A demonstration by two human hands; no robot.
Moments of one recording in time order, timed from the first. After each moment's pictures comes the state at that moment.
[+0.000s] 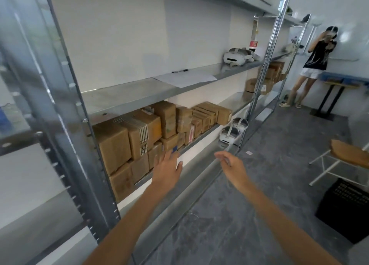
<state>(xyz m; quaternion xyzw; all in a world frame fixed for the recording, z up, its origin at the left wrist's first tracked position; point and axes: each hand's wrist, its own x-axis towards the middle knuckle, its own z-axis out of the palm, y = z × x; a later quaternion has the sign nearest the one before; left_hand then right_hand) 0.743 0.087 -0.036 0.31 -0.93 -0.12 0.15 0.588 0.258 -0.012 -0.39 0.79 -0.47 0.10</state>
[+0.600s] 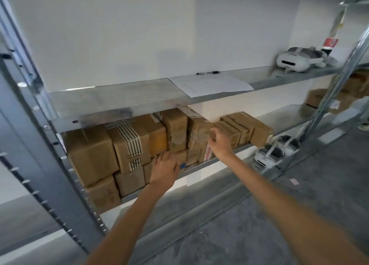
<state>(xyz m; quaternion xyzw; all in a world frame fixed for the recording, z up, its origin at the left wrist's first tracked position) 0.612 0.001 -0.053 0.46 -0.87 -0.12 0.16 0.407 0.037 0.005 -0.49 0.78 -0.37 0.11</state>
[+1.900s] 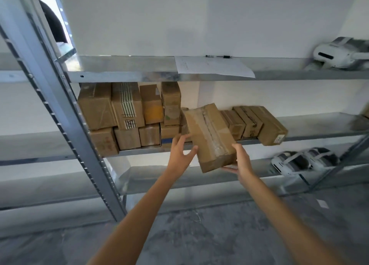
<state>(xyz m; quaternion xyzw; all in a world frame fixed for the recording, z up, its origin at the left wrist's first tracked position) 0.471 0.142 -0.041 0.53 -0.66 -0.35 0.40 0.276 0.165 -0.031 -0.25 0.65 -0.52 0.50</state>
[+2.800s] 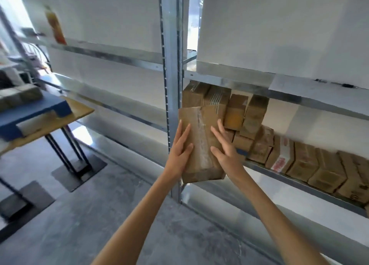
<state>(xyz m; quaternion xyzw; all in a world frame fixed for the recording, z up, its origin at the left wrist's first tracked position) 0.556 0.277 0.009 0.58 -0.51 -0.22 0.60 0.412 0.193 0.029 -0.80 0.27 -0.33 0.43</state>
